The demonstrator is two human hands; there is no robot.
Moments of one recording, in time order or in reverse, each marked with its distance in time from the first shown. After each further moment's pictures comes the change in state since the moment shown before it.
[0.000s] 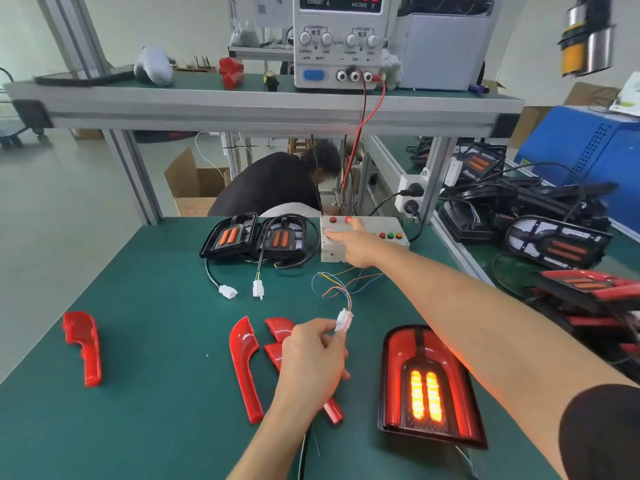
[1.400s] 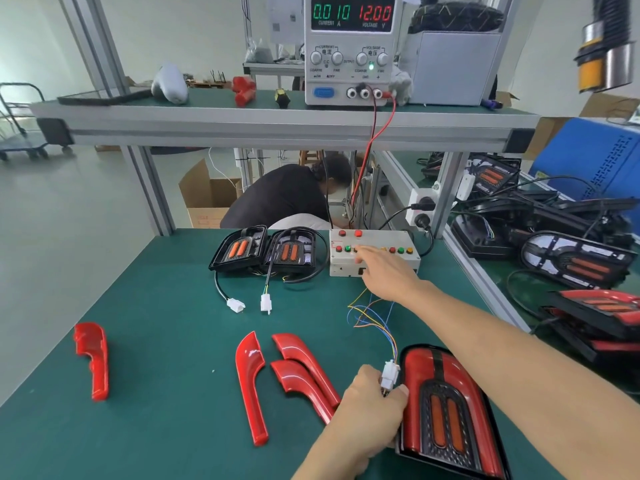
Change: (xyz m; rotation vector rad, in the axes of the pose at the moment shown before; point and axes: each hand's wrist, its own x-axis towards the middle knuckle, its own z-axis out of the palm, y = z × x) left_hand -0.018 -0.002 0.047 0.003 -0.308 -0.164; right_hand -0.004 0.037 0.028 -0.024 0.314 -0.145
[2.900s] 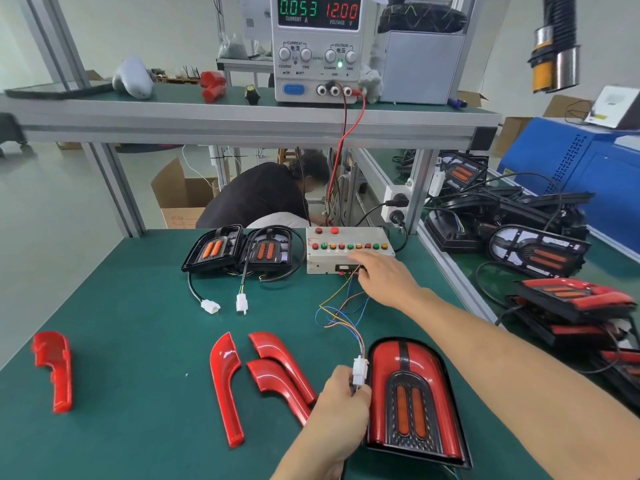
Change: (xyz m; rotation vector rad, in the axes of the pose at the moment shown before) left_hand 0.001 -0.014 0.005 -0.051 0.022 0.015; right_hand -0.033 0.035 0.002 0.058 0.080 0.016
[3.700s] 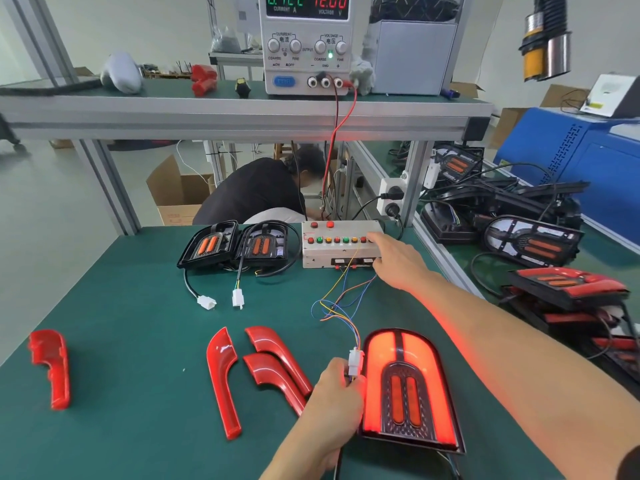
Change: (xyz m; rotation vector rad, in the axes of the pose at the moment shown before) left_hand 0.000 -0.001 0.002 -0.056 -0.031 -0.045; right_hand 0.002 0.028 -0.011 -0.021 0.000 0.177
